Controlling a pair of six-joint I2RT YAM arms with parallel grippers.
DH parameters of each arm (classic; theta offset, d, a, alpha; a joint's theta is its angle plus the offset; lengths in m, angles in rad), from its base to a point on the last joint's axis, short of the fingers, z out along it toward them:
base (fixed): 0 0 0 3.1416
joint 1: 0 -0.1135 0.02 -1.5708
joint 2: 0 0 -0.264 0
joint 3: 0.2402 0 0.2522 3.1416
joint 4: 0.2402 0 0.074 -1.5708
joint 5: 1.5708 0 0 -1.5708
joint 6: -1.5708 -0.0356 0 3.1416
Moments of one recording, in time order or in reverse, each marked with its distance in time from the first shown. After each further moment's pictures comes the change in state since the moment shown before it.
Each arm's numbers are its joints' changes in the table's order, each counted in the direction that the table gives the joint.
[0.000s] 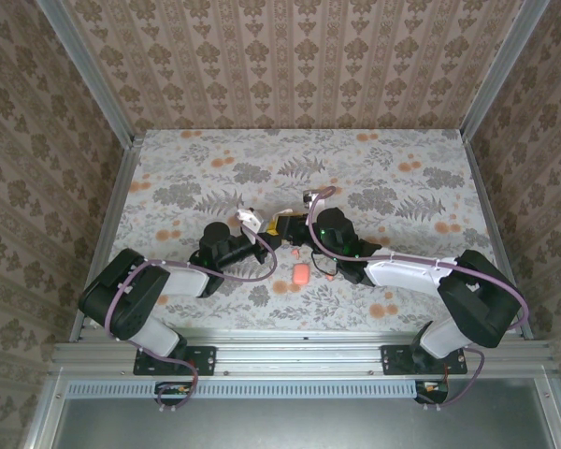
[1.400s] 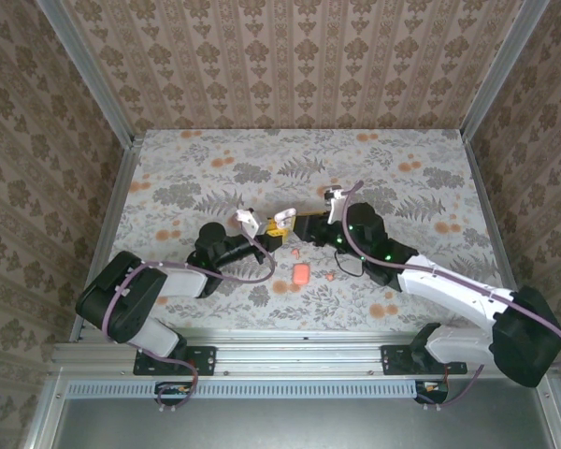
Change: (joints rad) left arm -0.008 0.023 -0.009 -0.076 0.112 -0.036; right arm 0.089 0.306 -0.021 0.304 -0.155 0.035
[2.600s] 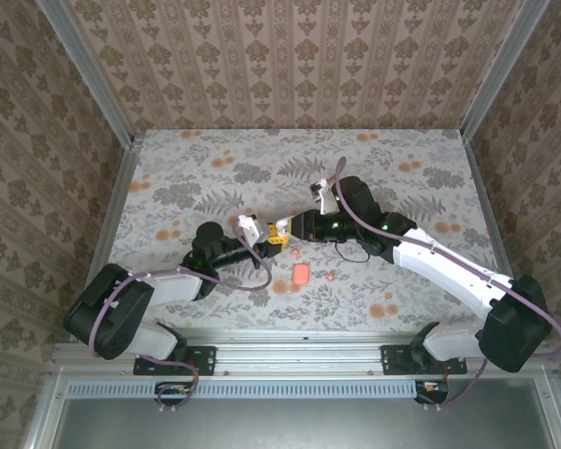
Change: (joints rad) left arm 0.000 0.106 -0.004 0.146 0.075 -0.135; right arm 0.039 -0.133 0.313 0.499 -0.272 -0.092
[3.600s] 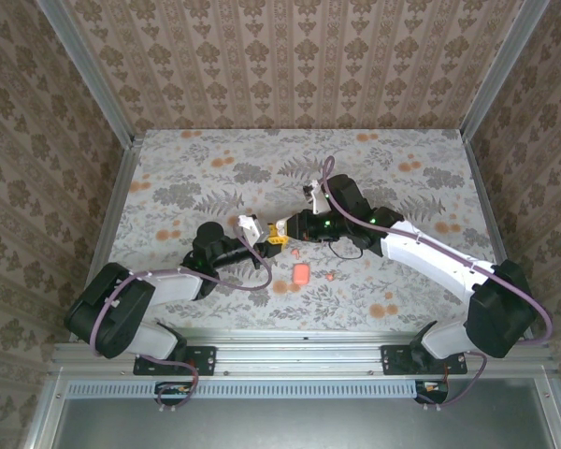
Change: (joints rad) left arm 0.000 -0.008 0.000 0.001 -0.003 0.000; right arm -0.003 -0.095 0.040 0.021 -0.010 0.014
